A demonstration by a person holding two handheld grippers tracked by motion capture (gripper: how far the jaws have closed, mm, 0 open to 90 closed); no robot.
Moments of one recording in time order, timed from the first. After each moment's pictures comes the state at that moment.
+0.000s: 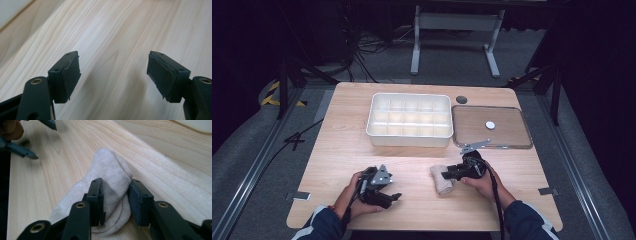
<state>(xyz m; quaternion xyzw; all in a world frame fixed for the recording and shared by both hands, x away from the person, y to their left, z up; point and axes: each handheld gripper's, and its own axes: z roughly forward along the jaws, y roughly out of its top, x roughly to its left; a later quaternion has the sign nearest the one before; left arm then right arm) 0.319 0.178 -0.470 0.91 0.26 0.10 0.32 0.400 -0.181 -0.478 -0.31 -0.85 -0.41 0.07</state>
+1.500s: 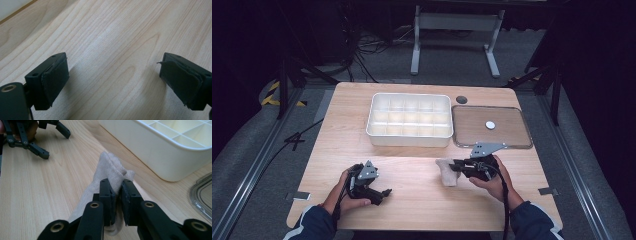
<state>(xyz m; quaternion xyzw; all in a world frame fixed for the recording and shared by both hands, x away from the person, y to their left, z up) 0.332 0.194 -0.483 0.88 0.30 0.11 0.35 0.371 -0.195 -0.430 -0.24 -0.86 -0.45 -0.08</state>
